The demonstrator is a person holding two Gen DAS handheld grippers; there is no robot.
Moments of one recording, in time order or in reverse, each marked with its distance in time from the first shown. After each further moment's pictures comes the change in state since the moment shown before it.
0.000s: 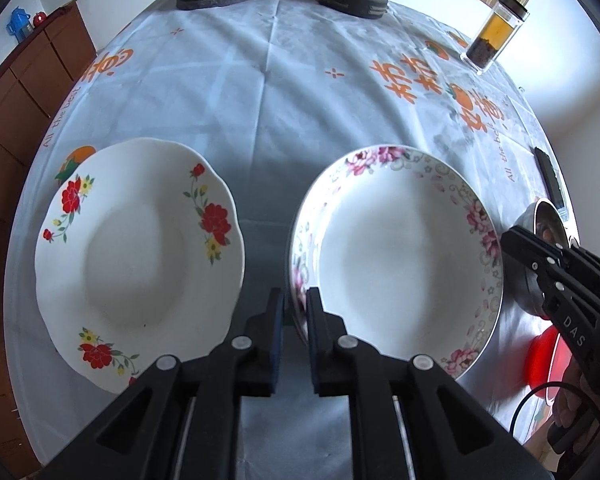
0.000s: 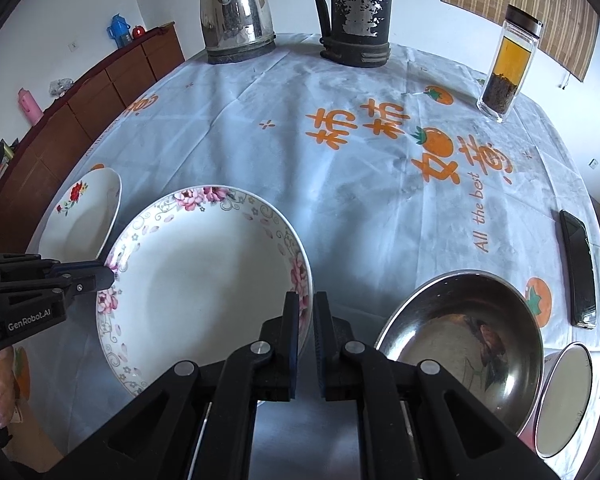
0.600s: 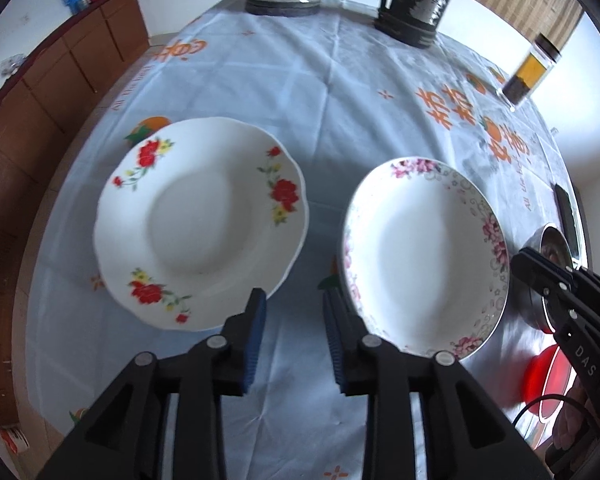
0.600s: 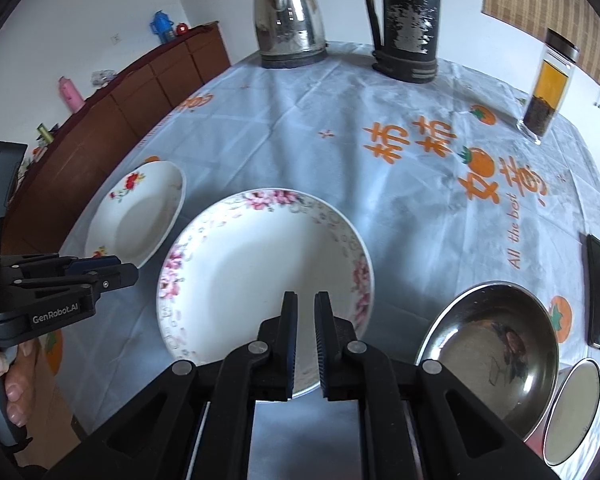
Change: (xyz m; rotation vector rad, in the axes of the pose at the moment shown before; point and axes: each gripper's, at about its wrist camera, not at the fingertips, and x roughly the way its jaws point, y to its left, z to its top) left arm -0.037 0.023 -0.032 -0.161 -0.064 0.102; right arm -0.023 0.025 0.000 -0.085 -0.016 0.149
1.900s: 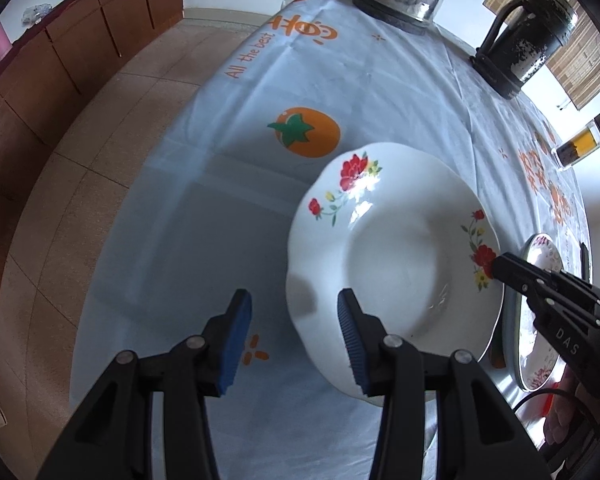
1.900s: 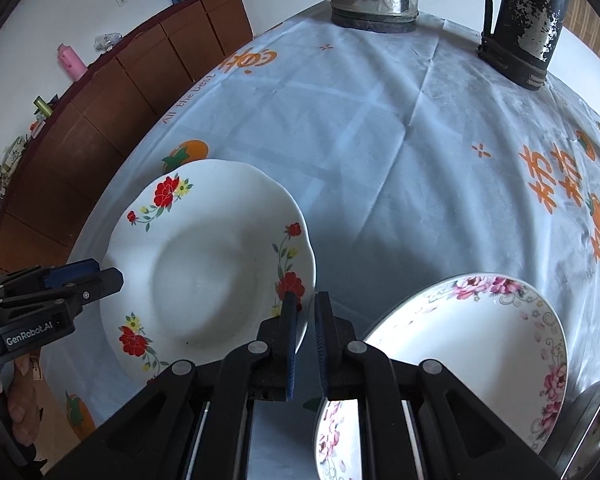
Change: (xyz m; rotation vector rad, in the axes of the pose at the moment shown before) left arm 0.042 0.168 0.037 -0.126 0.040 -0.034; right arm 0.114 0.126 0.072 -0.025 0.147 0.019
